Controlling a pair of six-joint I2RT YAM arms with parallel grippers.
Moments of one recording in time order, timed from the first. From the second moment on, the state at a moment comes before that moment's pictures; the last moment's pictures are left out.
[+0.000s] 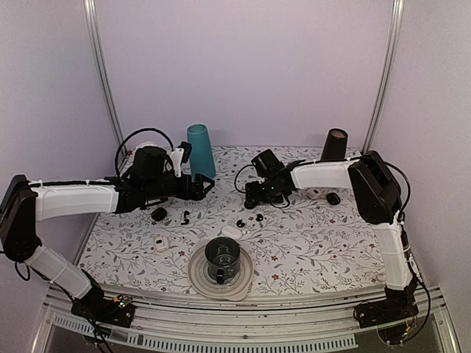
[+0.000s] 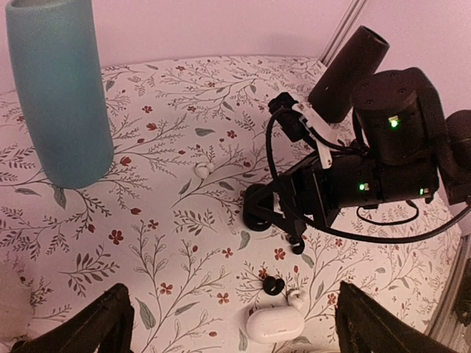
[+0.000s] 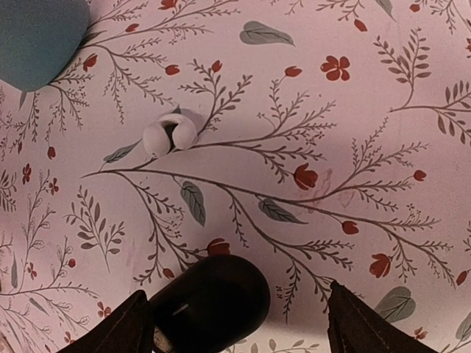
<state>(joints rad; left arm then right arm) -0.62 1.46 0.87 0.14 0.10 -0.31 0.73 2.26 1.68 -0.37 0.13 0.53</state>
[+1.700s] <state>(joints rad) -0.61 1.49 0.89 0.20 0.30 -0.48 0.77 1.99 1.27 -0.01 0.09 0.24</state>
